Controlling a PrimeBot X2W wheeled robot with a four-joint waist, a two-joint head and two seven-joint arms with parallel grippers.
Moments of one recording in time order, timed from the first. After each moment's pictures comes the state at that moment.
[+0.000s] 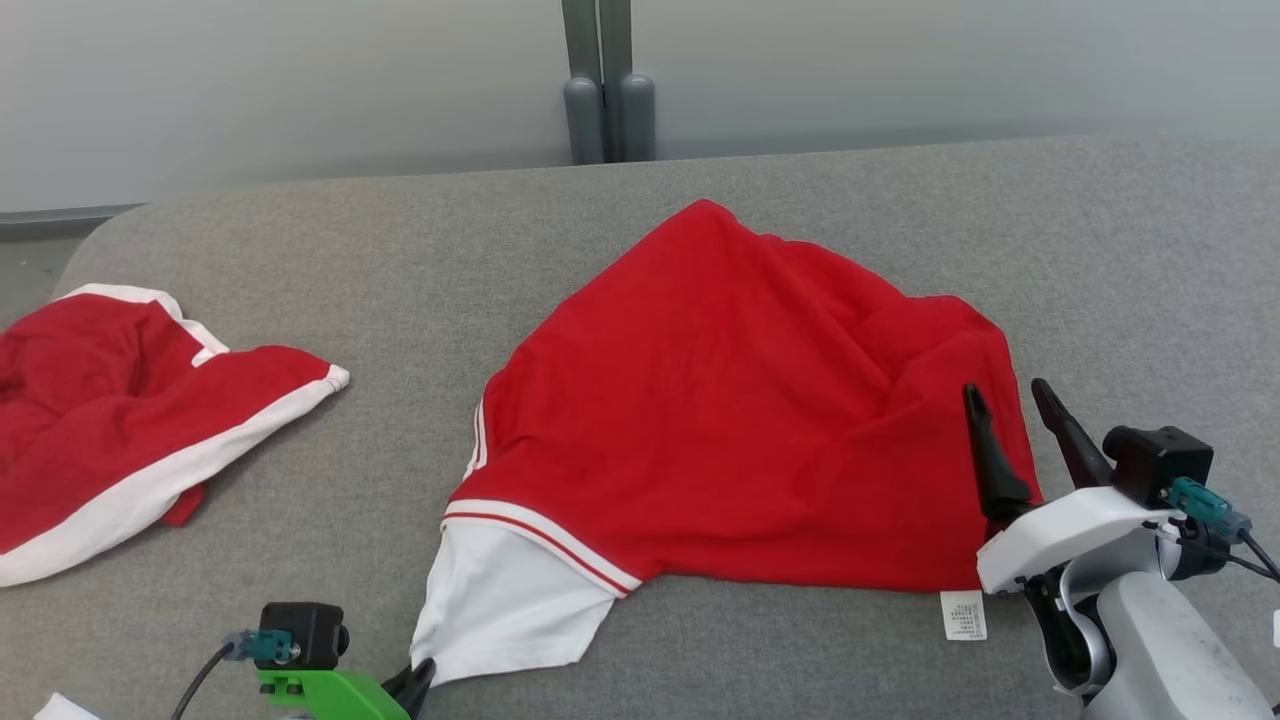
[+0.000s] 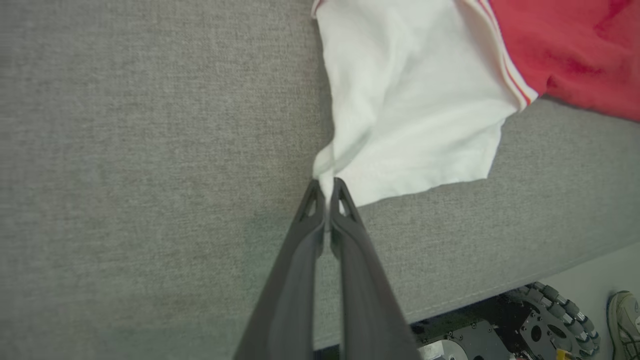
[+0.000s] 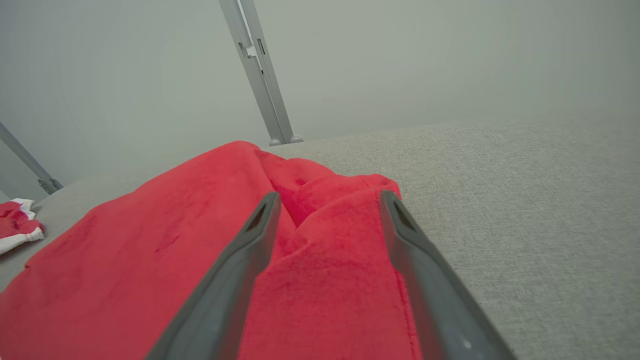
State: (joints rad) left arm 0.08 0.25 -0.22 0.11 -0.56 -0.10 0.48; right arm -0.25 -0.19 0.13 0.43 0.41 0.13 -0.26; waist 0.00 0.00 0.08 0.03
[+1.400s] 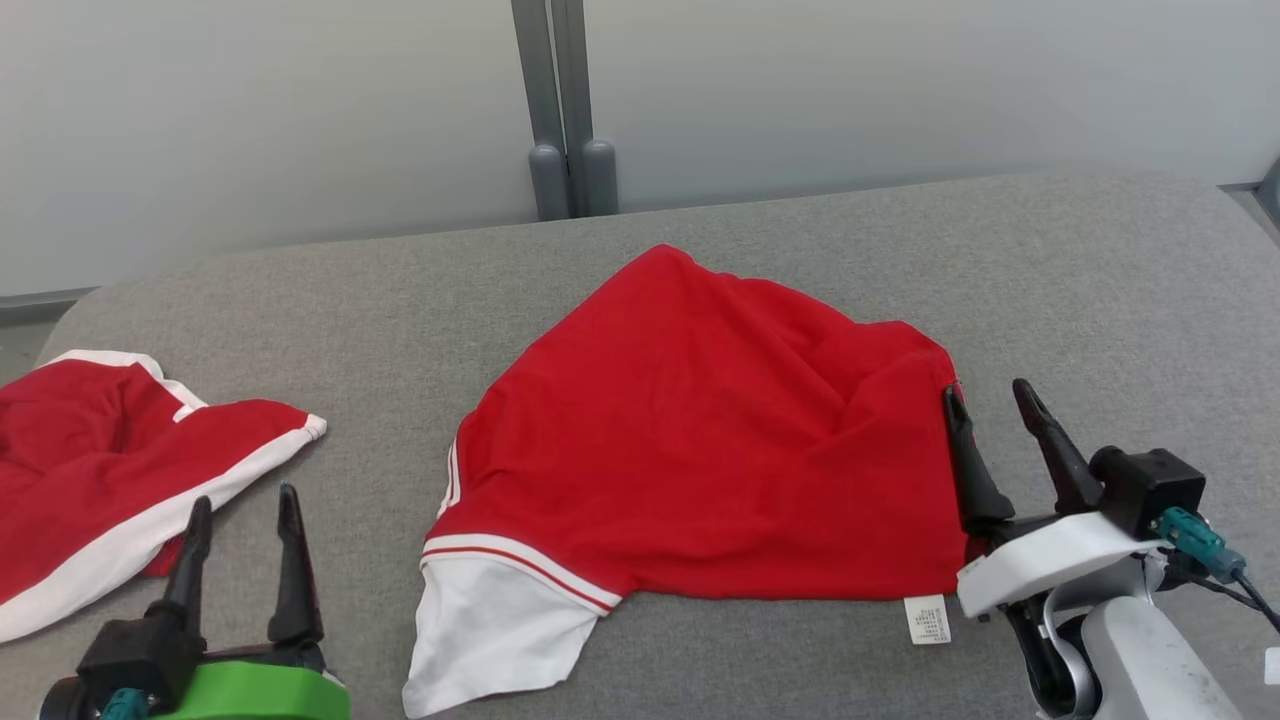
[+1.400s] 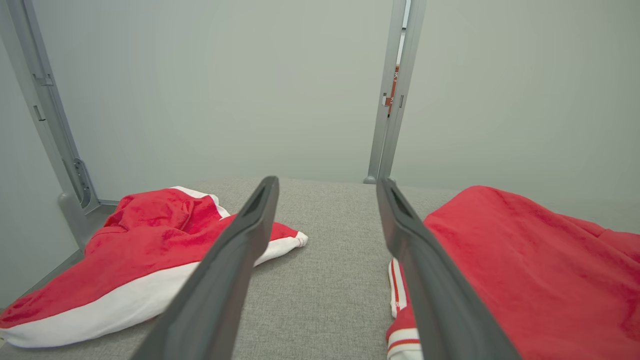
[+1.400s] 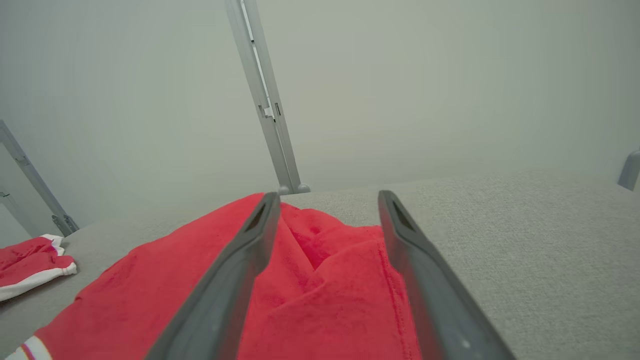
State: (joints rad) left arm 0.05 0.17 -0.02 0.09 -0.32 -0.01 -0.26; right arm -0.17 -0.16 0.12 0.26 0.35 0.13 -0.26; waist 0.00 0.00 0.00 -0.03
